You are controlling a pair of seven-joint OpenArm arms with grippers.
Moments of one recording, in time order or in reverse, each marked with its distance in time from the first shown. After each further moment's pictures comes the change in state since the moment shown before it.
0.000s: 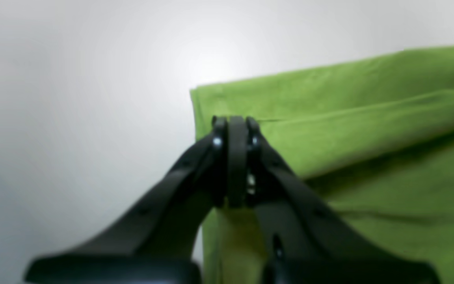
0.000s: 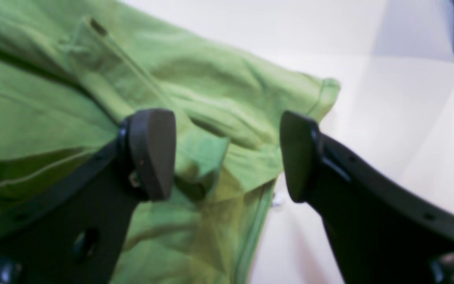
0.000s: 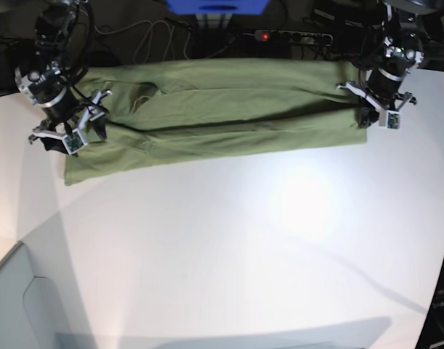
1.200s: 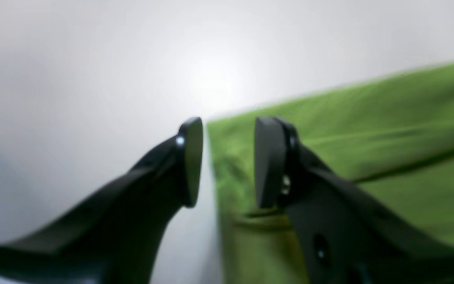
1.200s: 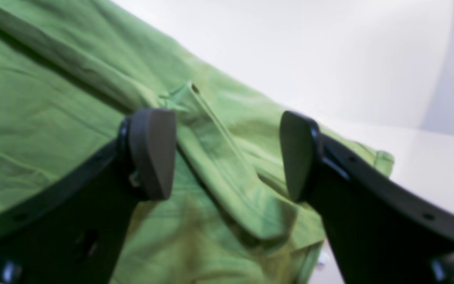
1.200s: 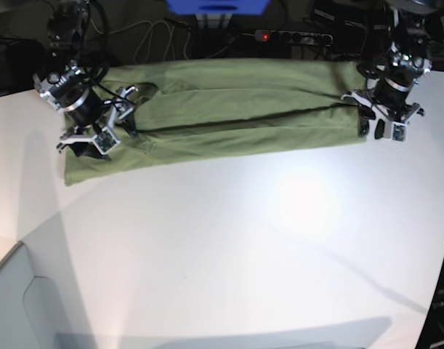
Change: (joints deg) left arm -3.0 -1.0 -2.3 3.3 -0.3 0.2 7.5; right arm -0.2 0.0 -10.2 3.0 -0.1 0.0 -0.2
